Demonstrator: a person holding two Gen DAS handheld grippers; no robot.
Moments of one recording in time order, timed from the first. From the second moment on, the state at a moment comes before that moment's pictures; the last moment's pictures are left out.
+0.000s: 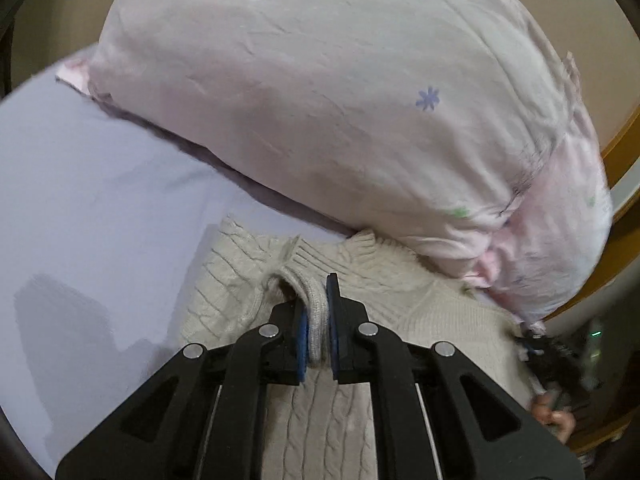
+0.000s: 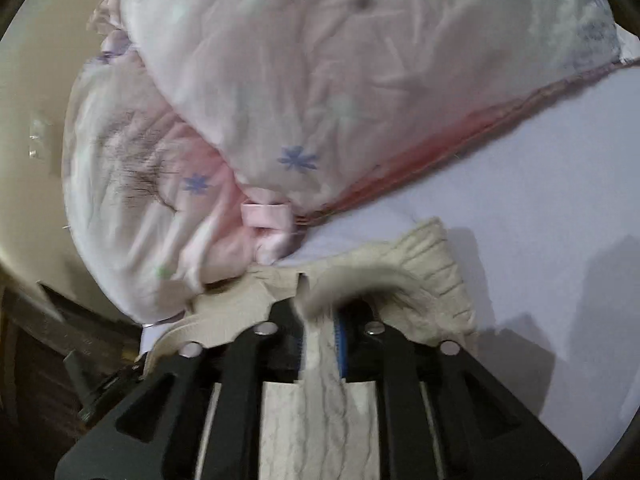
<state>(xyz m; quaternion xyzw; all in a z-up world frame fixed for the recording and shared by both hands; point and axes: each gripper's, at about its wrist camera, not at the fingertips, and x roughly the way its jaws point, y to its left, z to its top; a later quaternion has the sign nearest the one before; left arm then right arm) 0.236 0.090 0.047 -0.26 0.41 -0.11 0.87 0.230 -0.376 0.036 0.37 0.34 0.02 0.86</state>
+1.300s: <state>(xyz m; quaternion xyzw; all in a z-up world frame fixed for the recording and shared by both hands) 0.254 -0.218 0.050 -0.36 0.48 -0.47 0.65 0.172 -0.485 0.023 0.47 0.28 0.09 0.83</state>
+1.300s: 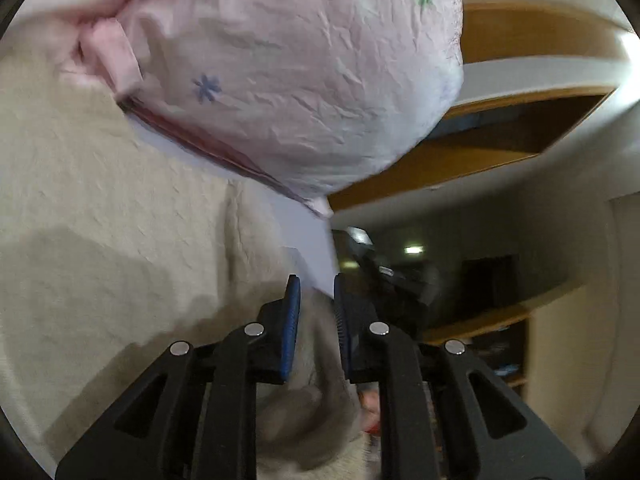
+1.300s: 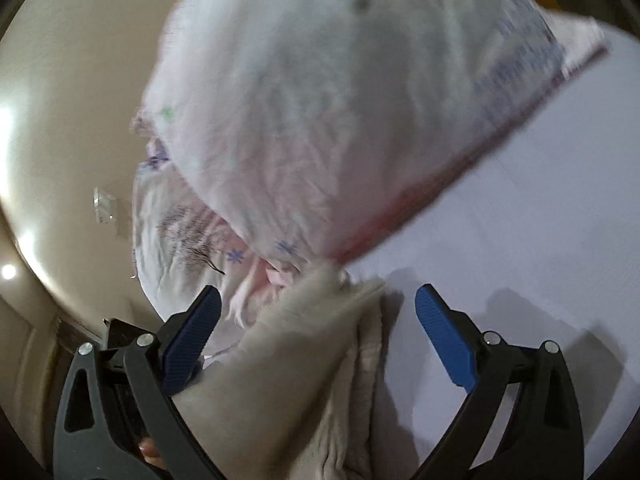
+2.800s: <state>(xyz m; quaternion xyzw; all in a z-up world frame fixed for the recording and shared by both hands) 0.167 -0.059 0.042 -0.09 0.40 -0.19 0.89 0.210 -0.361 0.014 0.26 0.36 0.04 0.90</state>
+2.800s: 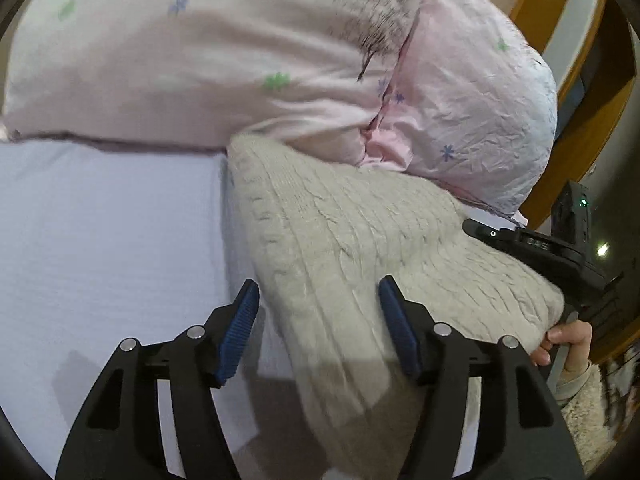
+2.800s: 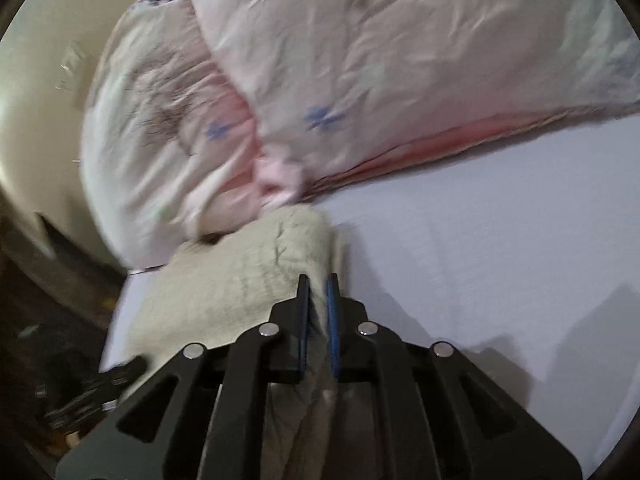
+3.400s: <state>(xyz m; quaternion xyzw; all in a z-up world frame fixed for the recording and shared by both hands) 0.085 -0.079 0.018 0.07 0.44 -0.06 0.89 0.057 -0.276 0.018 0.06 0.38 -0.03 0.92</state>
